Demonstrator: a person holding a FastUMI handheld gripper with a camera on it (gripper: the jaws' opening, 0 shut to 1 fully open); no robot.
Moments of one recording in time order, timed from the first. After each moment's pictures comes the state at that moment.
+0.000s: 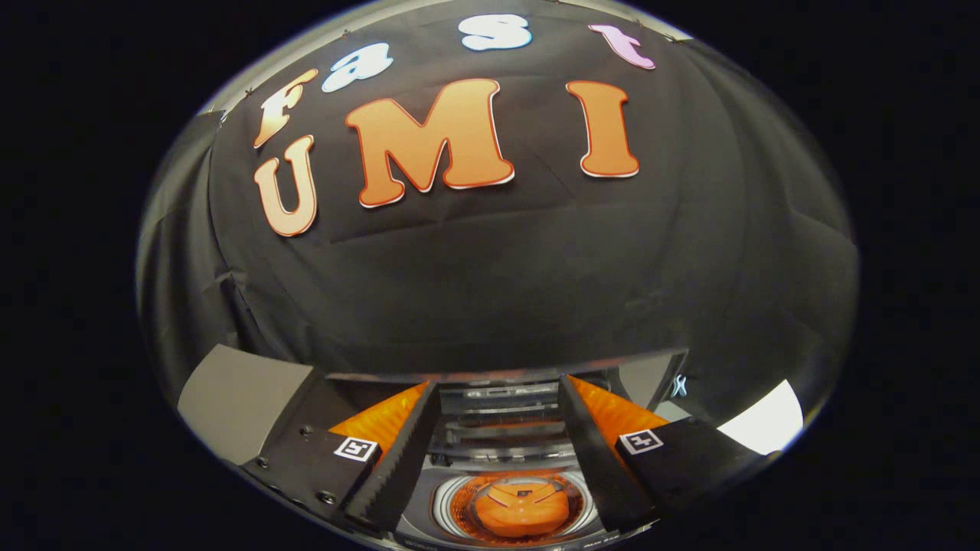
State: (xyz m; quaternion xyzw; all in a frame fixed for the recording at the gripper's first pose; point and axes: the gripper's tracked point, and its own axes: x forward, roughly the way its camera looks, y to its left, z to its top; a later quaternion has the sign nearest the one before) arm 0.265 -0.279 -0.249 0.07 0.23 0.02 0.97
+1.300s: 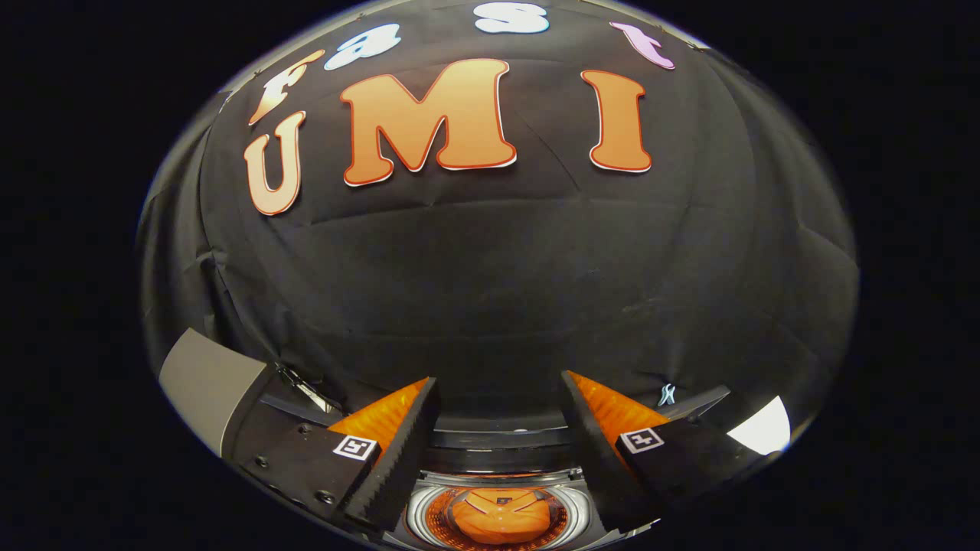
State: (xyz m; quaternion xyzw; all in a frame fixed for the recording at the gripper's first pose) arm 0.296 -0.289 -0.288 0.03 0.25 0.00 0.97
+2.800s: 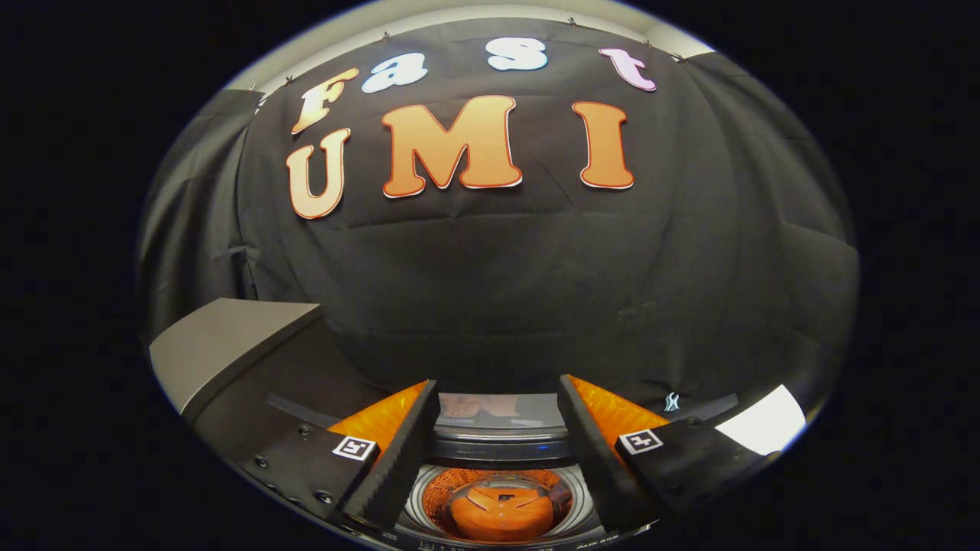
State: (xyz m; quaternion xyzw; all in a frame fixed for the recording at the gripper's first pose) arm 0.185 -0.280 -0.315 0.02 0.18 0.02 0.98
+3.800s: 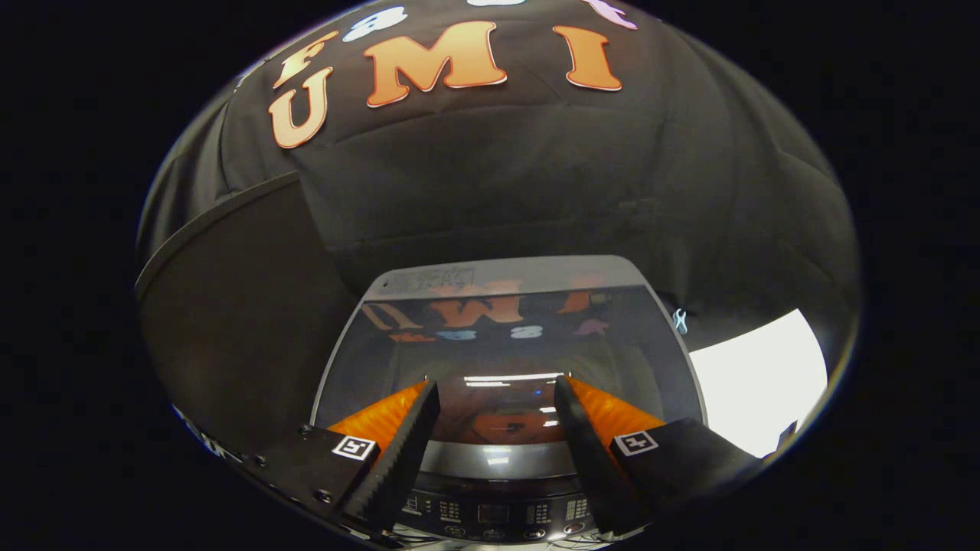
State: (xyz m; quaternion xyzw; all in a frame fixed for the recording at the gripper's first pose) arm 0.116 -0.277 -0.472 0.06 0.34 0.02 0.94
